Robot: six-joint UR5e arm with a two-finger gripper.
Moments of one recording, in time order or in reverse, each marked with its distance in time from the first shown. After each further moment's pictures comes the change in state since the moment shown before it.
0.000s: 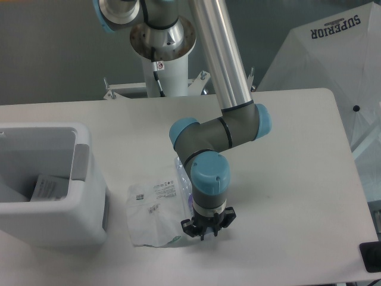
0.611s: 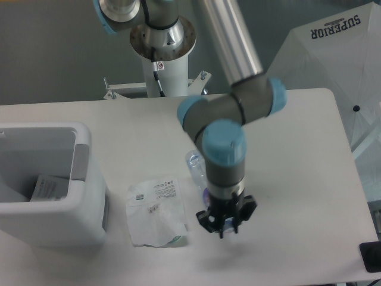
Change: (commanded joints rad) arm 0.052 0.238 0.156 0.040 -0.017 0.018
